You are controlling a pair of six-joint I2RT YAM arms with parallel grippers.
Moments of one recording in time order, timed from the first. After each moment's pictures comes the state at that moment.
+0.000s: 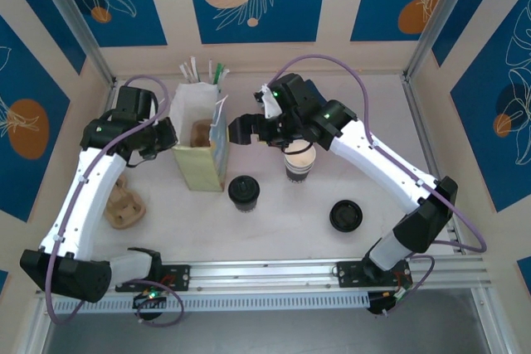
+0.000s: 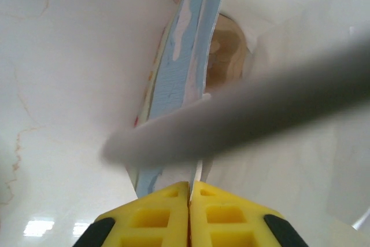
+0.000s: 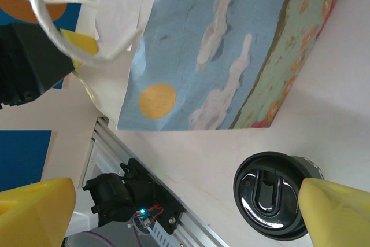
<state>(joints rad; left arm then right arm) -0.20 1.22 1.39 -1.11 0.07 -0.56 0.75 1.56 1.64 -0.83 -0.39 0.66</state>
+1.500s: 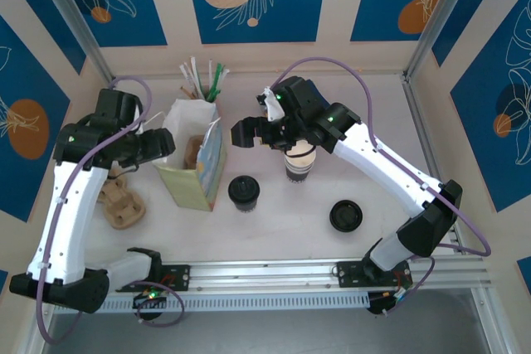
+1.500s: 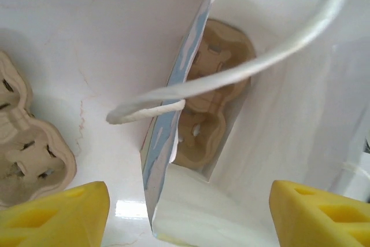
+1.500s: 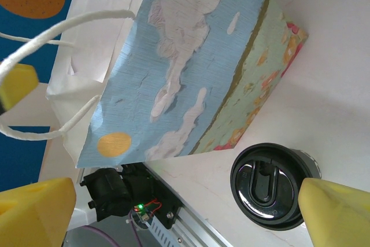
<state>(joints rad) -0.20 1.15 1.59 -1.44 0.01 -0.45 0.76 1.53 1.61 -0.84 -0.38 0.66</state>
